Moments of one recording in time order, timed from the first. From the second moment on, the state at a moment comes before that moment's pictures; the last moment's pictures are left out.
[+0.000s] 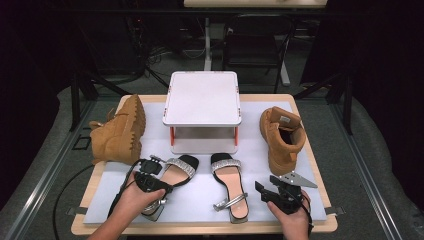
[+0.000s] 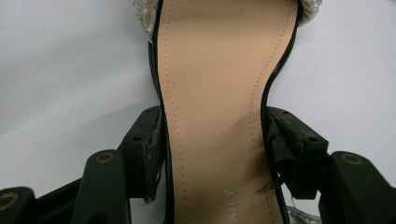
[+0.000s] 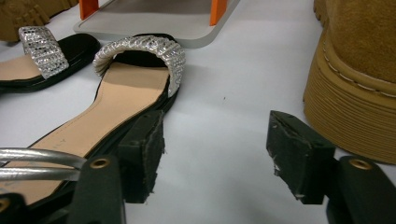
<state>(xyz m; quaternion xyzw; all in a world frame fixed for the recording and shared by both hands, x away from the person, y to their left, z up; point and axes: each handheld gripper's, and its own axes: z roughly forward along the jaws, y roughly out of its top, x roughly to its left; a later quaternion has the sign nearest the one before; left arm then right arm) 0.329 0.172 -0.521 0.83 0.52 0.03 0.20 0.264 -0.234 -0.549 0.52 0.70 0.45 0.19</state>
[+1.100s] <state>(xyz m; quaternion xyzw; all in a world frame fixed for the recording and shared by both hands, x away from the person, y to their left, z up) 0.326 0.189 -0.527 0.82 0.52 0.03 0.26 0.268 -0.147 -0.497 0.48 0.77 0.36 0.21</state>
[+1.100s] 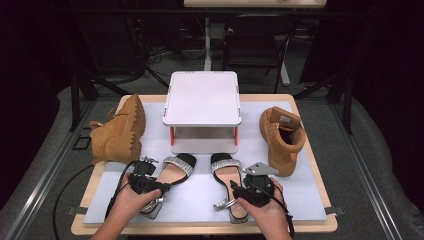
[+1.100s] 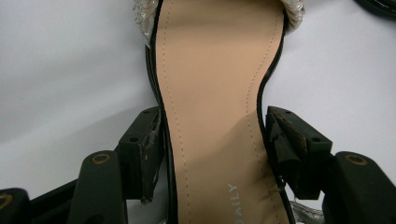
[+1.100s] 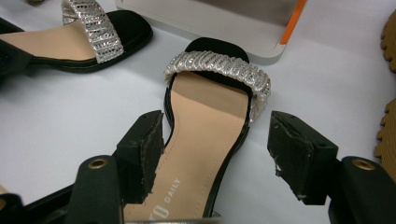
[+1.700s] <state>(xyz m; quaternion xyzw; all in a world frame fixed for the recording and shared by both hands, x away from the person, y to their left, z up) 0.326 0.187 -0.528 0.82 0.52 0.03 0.25 0.282 -0.124 -0.513 0.51 0.80 0.30 0.13</state>
